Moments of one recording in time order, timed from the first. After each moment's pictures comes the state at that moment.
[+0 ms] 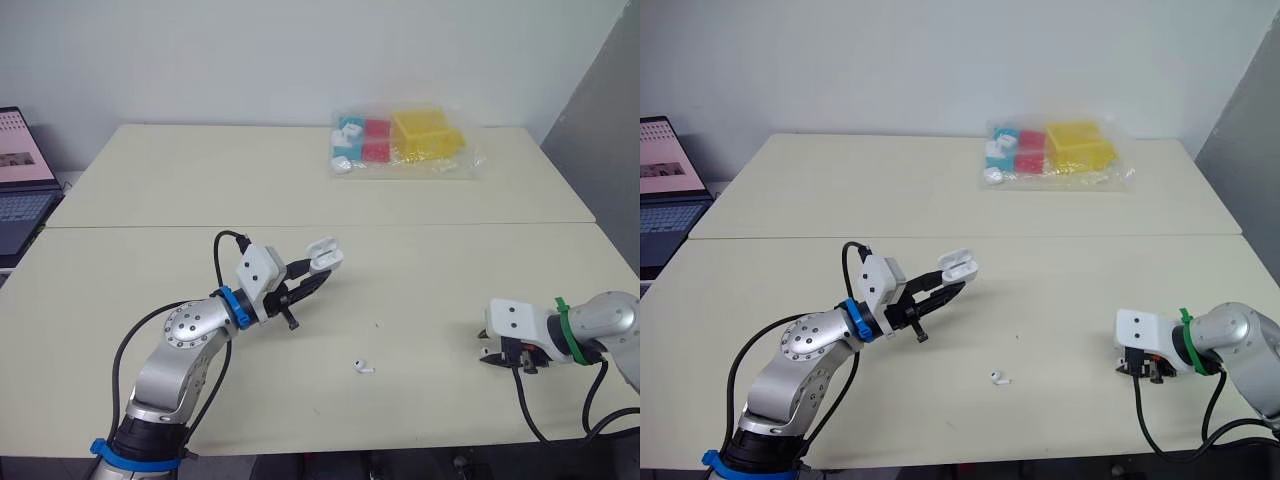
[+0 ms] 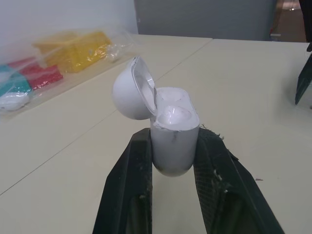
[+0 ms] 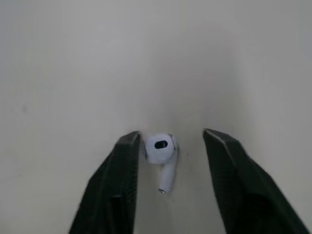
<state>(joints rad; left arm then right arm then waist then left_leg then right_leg) -0.18 0.47 -0.05 -0.31 -0.33 0.26 -0.74 -0.13 -1.12 0.14 -0.31 0.03 0.46 1.20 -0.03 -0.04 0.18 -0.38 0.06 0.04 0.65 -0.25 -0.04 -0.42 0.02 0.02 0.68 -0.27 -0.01</state>
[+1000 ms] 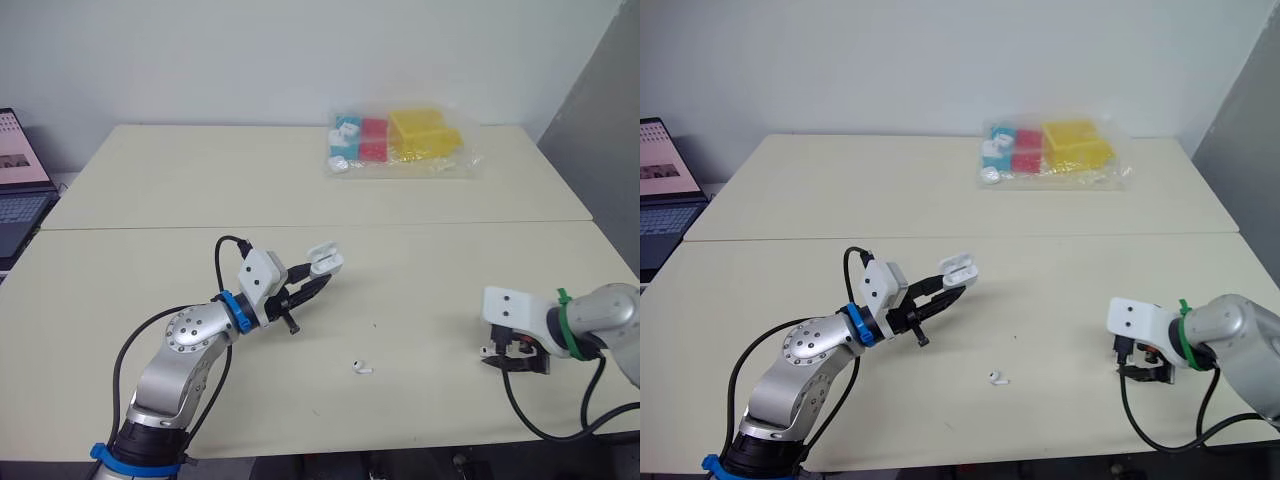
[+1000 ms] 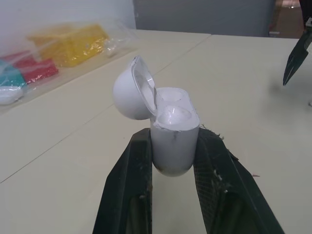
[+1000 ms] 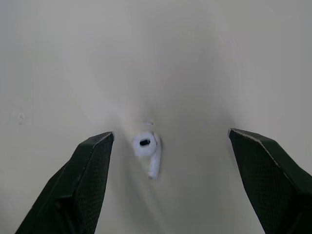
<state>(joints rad) -0.15 0.47 -0.06 -0.31 -0.33 0.26 -0.73 -0.23 -1.19 0.27 -0.53 0.07 0.84 1.07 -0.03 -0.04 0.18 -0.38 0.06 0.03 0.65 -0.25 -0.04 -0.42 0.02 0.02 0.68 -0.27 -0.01</state>
